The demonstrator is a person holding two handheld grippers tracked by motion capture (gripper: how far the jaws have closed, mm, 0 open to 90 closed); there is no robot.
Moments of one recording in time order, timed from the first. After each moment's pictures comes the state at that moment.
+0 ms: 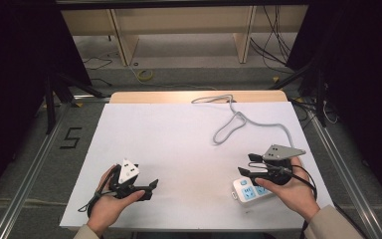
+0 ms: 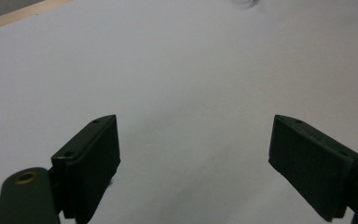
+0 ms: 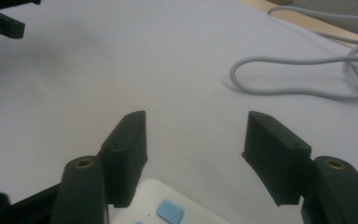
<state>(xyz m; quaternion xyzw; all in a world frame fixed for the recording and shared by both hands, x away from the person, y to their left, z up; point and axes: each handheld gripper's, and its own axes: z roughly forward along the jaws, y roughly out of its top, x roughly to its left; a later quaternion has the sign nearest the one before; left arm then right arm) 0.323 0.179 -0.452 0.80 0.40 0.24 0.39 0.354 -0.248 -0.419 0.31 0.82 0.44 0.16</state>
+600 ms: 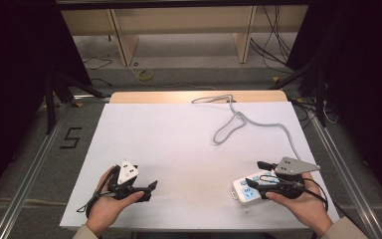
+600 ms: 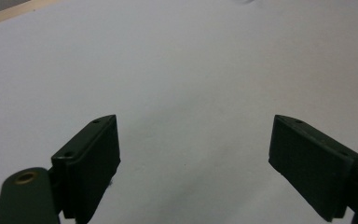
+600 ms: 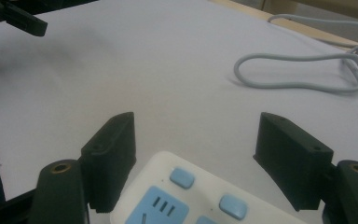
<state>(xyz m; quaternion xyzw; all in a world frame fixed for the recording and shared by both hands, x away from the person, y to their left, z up) 0.321 0.181 -0.453 0.80 0.40 0.23 0.38 0.326 -0.270 -0.431 0.30 0.81 0.47 0.17</state>
